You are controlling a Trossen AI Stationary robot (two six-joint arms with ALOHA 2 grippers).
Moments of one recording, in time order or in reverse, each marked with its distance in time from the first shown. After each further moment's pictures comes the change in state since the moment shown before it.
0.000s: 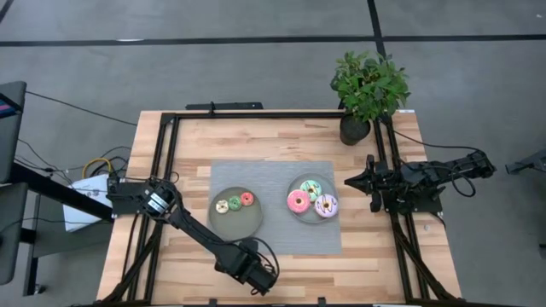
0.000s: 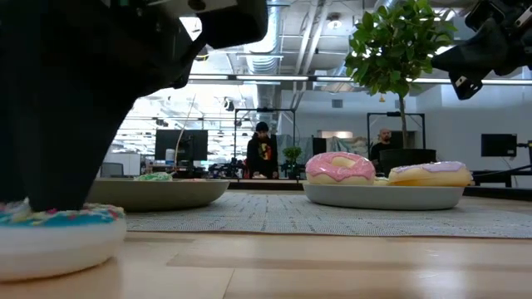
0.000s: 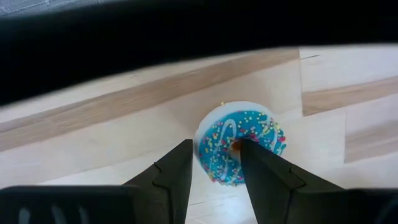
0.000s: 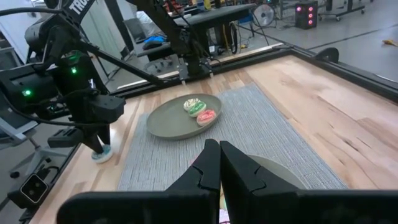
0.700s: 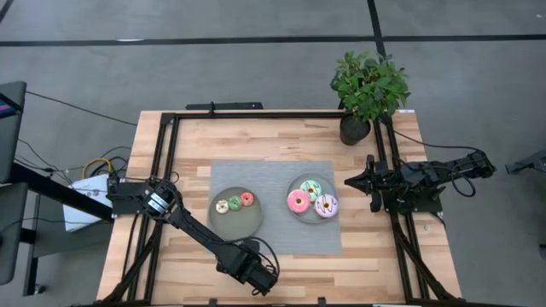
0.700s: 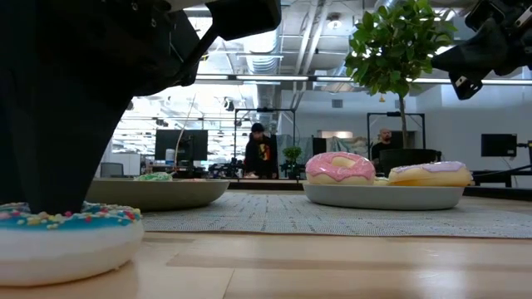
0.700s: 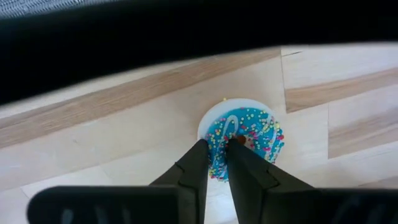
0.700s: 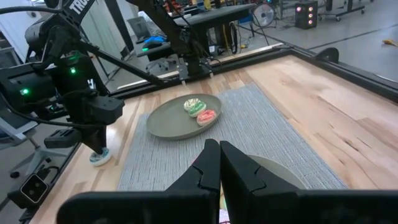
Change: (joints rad) left arm 0.000 0.000 0.000 0.032 -0.007 0.007; right arm 0.000 0.000 0.000 0.000 0.000 0.000
